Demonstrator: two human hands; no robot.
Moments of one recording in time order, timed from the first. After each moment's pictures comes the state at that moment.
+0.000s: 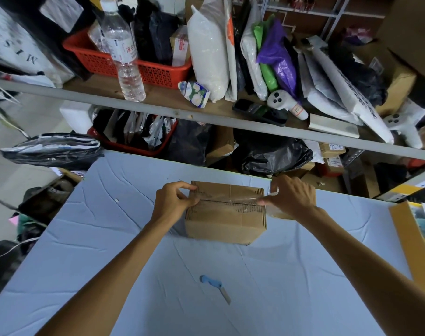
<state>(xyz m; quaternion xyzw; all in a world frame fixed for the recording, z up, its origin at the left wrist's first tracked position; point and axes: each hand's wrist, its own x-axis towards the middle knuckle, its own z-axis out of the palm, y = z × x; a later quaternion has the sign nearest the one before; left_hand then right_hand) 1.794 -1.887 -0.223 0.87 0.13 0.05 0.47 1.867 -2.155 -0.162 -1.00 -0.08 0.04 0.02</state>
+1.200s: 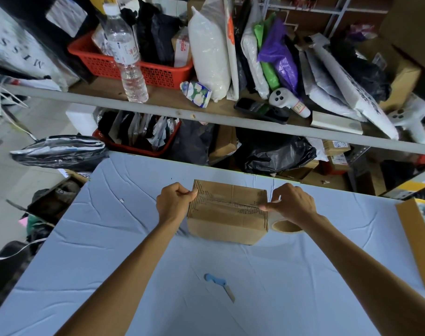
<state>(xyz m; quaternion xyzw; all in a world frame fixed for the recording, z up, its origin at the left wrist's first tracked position) 1.795 -1.900 -0.226 0.82 0.31 0.06 0.48 1.861 -2.167 -0.196 -0.98 -0.04 0.12 0.15</state>
